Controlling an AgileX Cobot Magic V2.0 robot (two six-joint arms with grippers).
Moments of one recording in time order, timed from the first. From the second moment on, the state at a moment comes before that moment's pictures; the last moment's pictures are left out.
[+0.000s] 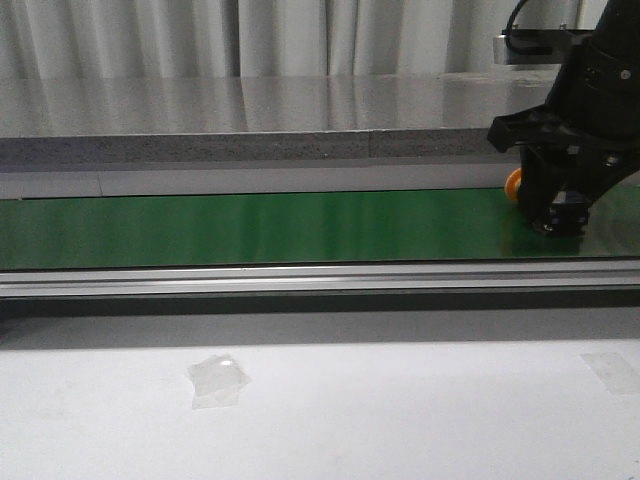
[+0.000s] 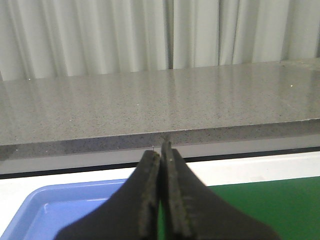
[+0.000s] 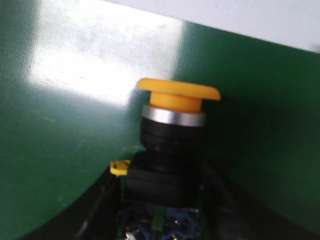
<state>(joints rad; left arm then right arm) -0.03 0.42 -0.38 -0.69 0.07 0.72 0.15 1.78 -1.28 0.06 0.73 -0.10</state>
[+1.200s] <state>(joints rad) -0.03 0.42 -0.38 -0.69 0.07 0.72 -0.32 1.69 -1.46 0.01 0.77 -0.28</state>
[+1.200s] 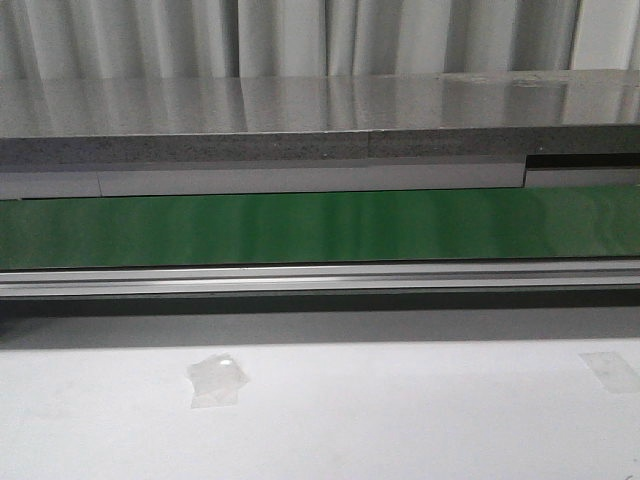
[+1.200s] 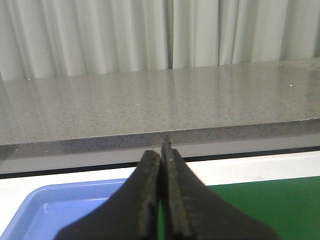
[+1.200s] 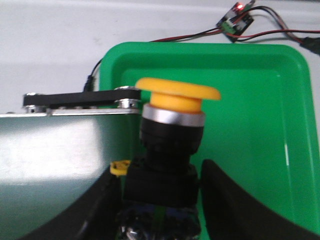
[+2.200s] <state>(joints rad) -0.03 0.42 -0.38 -0.69 0.07 0.72 -0.40 1.99 -1.46 0.01 0.73 -0.37</state>
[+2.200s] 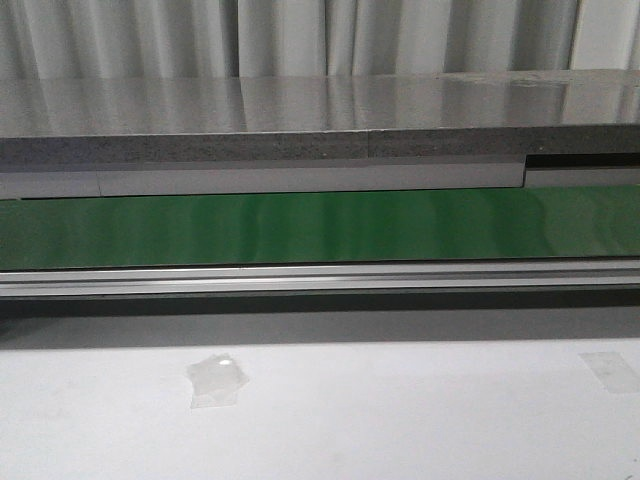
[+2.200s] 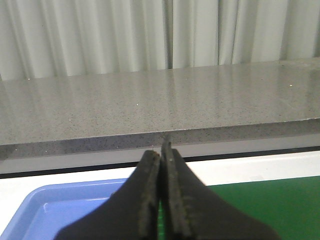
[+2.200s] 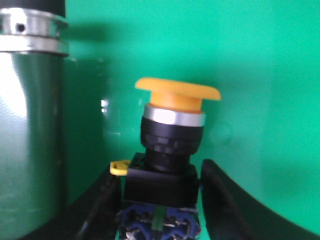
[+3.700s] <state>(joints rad) -0.03 0.42 -0.38 -0.69 0.07 0.72 -0.35 1.72 -1.46 0.23 0.69 -0.37</state>
